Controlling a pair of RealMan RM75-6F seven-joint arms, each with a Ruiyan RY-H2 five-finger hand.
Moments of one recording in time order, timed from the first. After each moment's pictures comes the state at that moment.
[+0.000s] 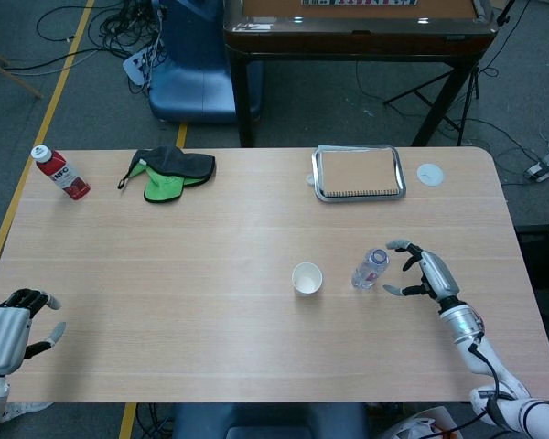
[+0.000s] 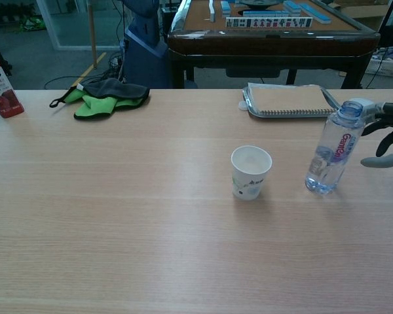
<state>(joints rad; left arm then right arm) -0.10 -1.14 -0.05 -1.64 1.52 1.53 0.16 0.44 -1.54 0.09 -1.02 -1.50 1.07 0.87</state>
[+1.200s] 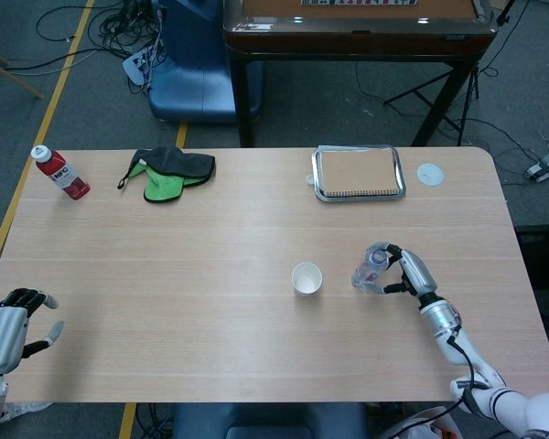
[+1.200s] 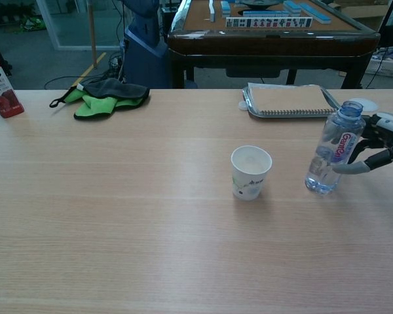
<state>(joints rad) -0.10 -1.14 -0.06 -1.64 1.51 1.52 0.15 0.50 -1.70 0.06 -0.80 -1.52 1.07 1.01</state>
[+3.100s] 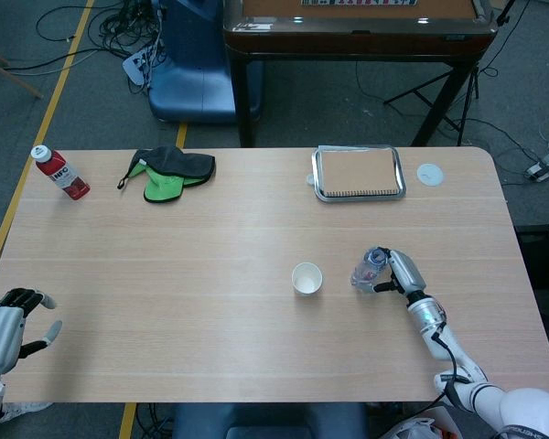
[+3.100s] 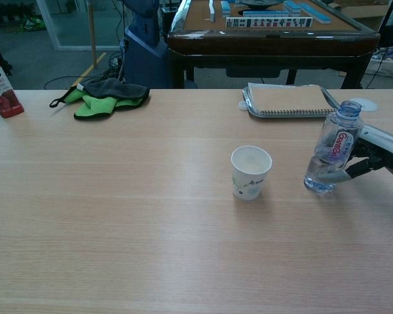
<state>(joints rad) -0.09 -1.13 -0.06 -1.65 1.51 1.53 0.13 0.54 -1.80 0.07 -0.68 -1.47 0.99 0.95</state>
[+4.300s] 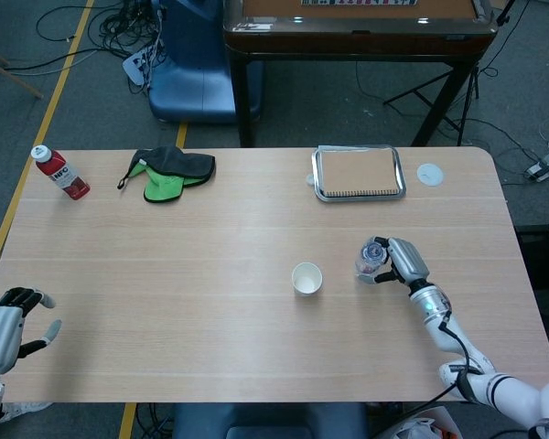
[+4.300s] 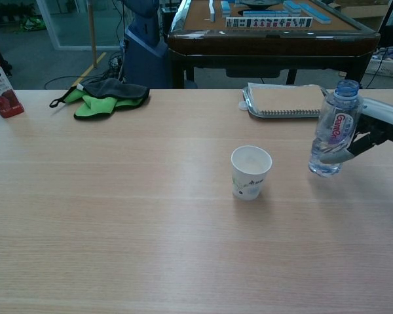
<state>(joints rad) -0.09 -1.12 -0.06 -1.66 1.51 1.54 0.13 0.57 -1.59 0.14 -1.04 -1.38 0.92 0.60</state>
